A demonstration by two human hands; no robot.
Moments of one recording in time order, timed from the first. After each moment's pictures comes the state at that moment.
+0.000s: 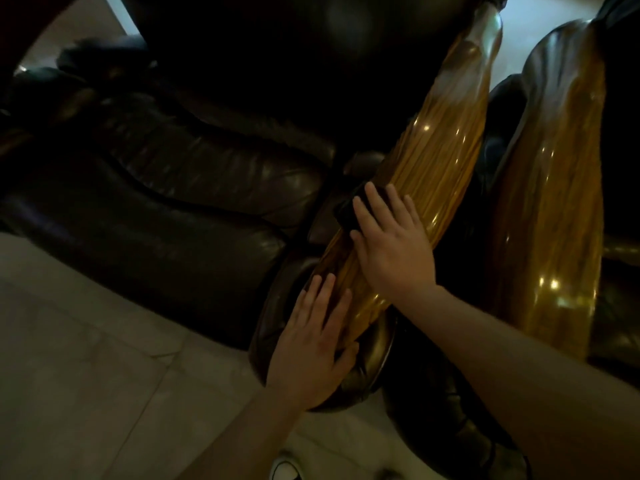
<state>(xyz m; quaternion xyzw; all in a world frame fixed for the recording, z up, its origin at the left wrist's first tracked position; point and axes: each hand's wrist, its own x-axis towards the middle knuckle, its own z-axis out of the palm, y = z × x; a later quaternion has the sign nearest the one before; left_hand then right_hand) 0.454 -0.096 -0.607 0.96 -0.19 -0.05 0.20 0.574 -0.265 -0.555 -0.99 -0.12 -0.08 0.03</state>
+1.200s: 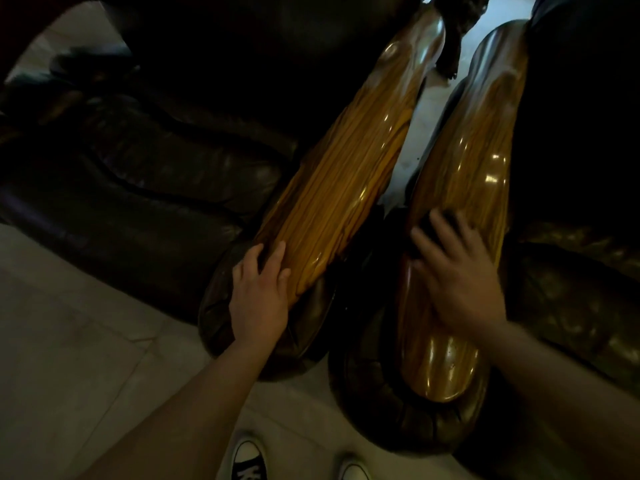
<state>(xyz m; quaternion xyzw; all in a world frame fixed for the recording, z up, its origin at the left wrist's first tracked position) 0.462 -0.163 -0.574 0.97 0.08 0.01 0.23 0.484 -0.478 -0.565 -0.99 -0.12 -0.09 0.05</state>
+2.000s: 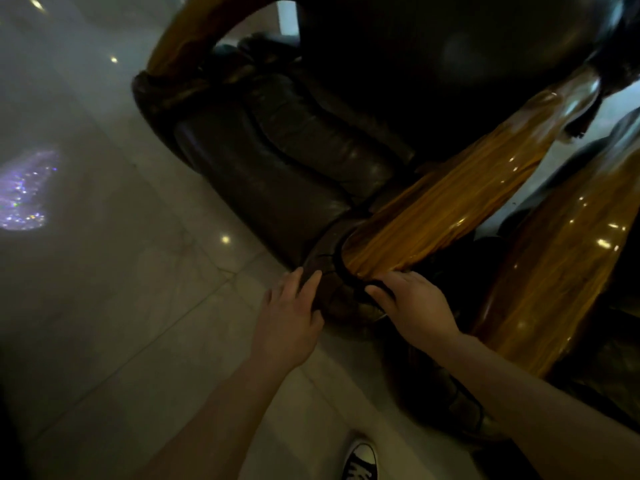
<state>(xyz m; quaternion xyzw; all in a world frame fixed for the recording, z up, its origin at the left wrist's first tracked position) 0.300 -0.080 -0.519 0.97 0.12 -0.07 0.20 0.405 -0.285 -0.498 -0.92 -0.31 0.07 0.22</state>
